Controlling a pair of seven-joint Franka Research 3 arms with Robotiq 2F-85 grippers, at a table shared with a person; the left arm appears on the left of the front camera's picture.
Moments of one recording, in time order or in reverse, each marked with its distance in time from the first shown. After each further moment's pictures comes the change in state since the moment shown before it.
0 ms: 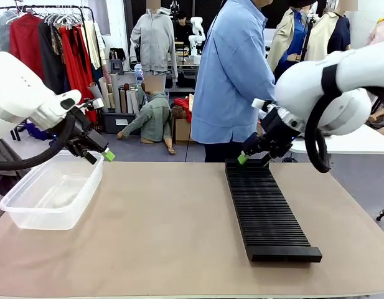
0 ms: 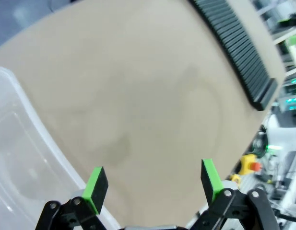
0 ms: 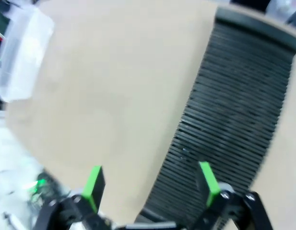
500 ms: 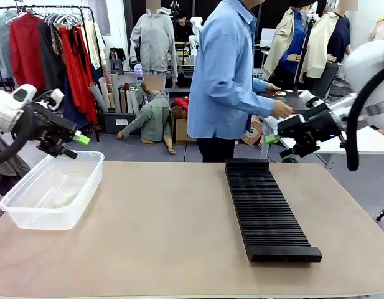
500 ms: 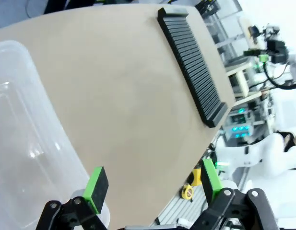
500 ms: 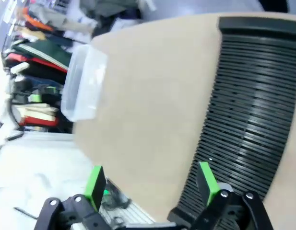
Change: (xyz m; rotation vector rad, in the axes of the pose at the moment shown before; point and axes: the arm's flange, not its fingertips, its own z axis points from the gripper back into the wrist) left arm -0.034 0.063 0.054 -0.256 -0.140 0.191; right arm -0.022 -0.091 0.052 0.390 -0.144 -0.196
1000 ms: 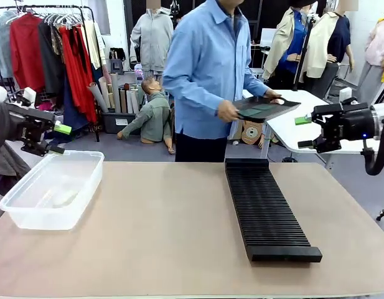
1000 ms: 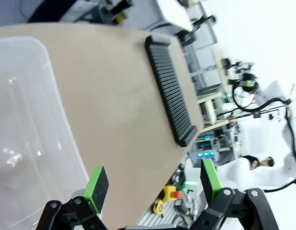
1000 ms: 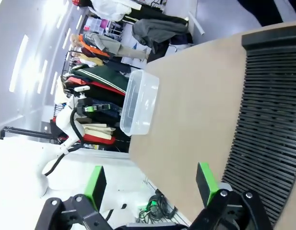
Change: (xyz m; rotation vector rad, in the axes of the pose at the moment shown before) left arm -0.012 0.034 0.036 -0.172 -0.138 0.127; right arm -0.014 -0.036 0.056 0.281 -0.121 -0.116
